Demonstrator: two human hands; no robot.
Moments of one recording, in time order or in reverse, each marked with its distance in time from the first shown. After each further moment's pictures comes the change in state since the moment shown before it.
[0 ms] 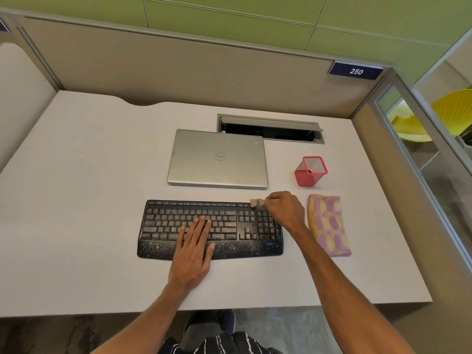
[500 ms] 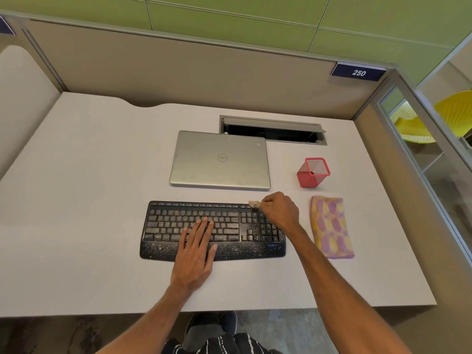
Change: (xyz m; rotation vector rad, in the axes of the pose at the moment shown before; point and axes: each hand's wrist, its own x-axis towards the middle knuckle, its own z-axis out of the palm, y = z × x) left_hand 0.000 -0.001 0.001 0.012 -0.007 0.000; right_hand 0.003 -0.015 0.012 -0.058 -0.061 -0.028
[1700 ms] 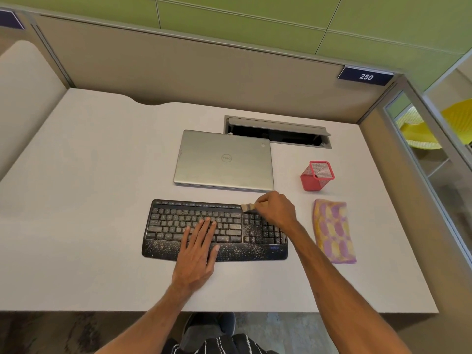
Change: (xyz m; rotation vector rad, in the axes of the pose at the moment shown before) left_hand 0.000 -0.001 0.002 -0.008 0.017 0.006; right_hand 0.007 -0.022 0.000 -0.047 -0.126 -0.063
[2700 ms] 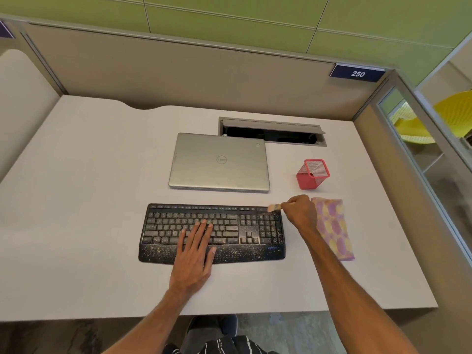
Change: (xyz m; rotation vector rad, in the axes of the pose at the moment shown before) left_hand 0.001 0.000 0.000 0.016 0.006 -0.004; right_hand 0.003 0.071 -0.015 0.271 0.214 0.339
